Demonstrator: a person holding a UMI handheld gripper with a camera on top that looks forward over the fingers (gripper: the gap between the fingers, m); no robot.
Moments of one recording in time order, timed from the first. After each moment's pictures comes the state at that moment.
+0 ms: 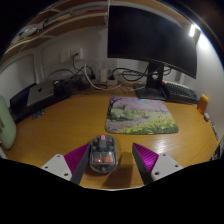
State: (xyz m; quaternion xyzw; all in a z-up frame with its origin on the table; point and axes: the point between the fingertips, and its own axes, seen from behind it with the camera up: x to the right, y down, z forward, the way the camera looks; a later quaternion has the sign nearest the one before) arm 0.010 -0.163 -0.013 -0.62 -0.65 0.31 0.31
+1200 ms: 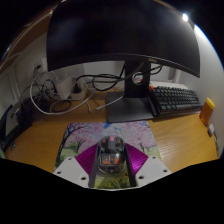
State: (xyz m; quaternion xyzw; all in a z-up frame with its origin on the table) arm -0.160 -0.035 -0.012 -0.66 -0.61 0.30 0.30
